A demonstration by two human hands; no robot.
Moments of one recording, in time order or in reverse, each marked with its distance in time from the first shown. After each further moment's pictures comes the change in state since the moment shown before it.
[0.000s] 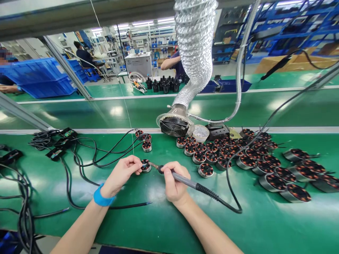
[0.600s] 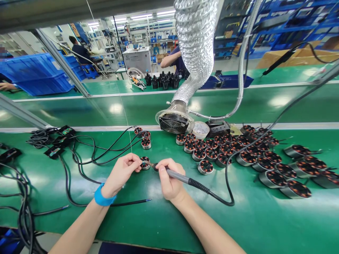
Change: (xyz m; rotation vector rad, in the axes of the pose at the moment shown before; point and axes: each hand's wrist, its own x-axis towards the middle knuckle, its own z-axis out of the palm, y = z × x) left_hand -0.002 -0.003 0.007 0.017 0.080 0.041; right_hand -0.002 -0.001 0.005 0.052 -0.111 0.055
